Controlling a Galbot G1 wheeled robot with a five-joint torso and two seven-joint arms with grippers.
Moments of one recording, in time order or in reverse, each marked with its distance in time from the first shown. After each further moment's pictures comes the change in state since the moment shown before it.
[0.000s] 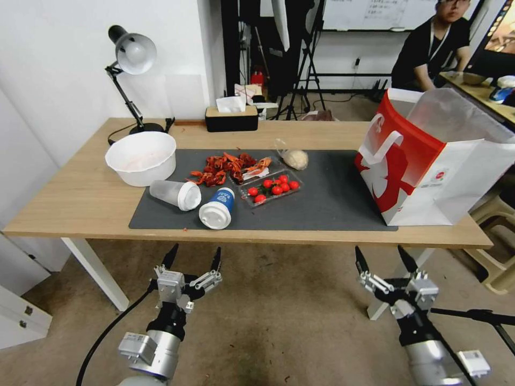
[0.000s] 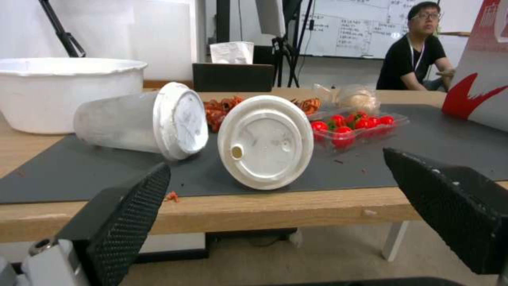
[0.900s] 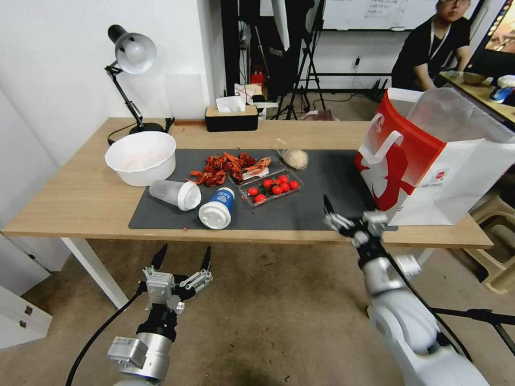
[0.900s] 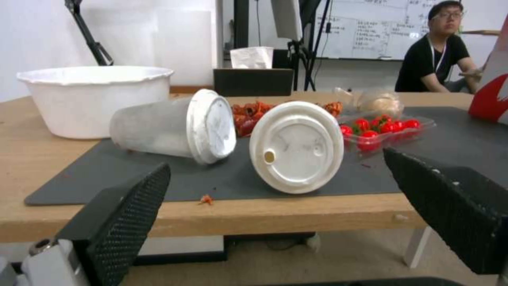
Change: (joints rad) left arm 0.020 -0.013 -0.041 -0.008 0.008 -0.018 -0.005; right arm 0.385 -0.118 -0.155 -0.074 -0.016 -0.188 0.124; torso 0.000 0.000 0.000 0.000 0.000
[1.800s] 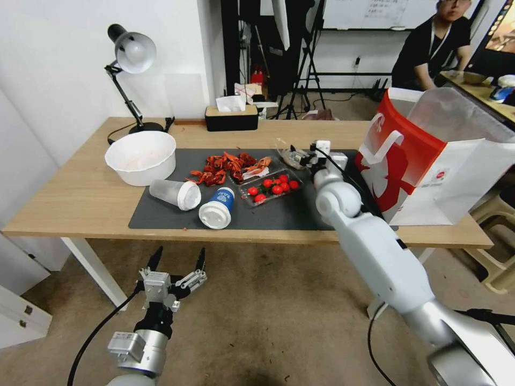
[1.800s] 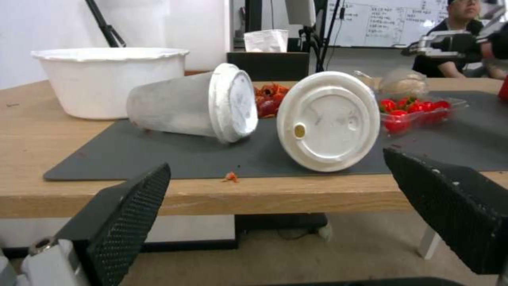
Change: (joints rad) left arm -0.033 -0.006 -0.043 0.057 -0.026 0.011 0.006; right arm 1.039 0.100 -0.477 -0.713 0.357 -0.503 0.330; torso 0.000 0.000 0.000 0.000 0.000
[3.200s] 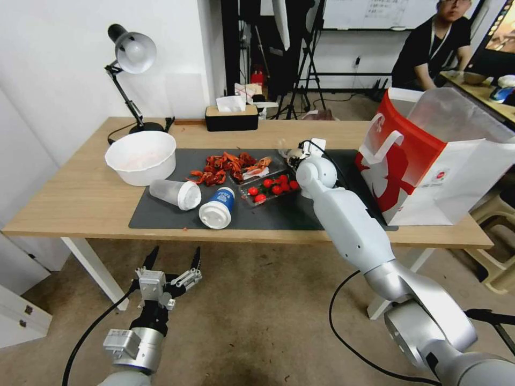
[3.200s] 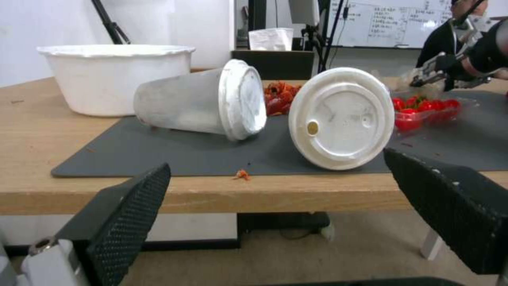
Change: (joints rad) left arm -0.014 0.013 -0.017 0.018 -0.027 -0.004 0.006; right arm 0.102 0.119 0.039 -0.158 0.129 -0.218 0.221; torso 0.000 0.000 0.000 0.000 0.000
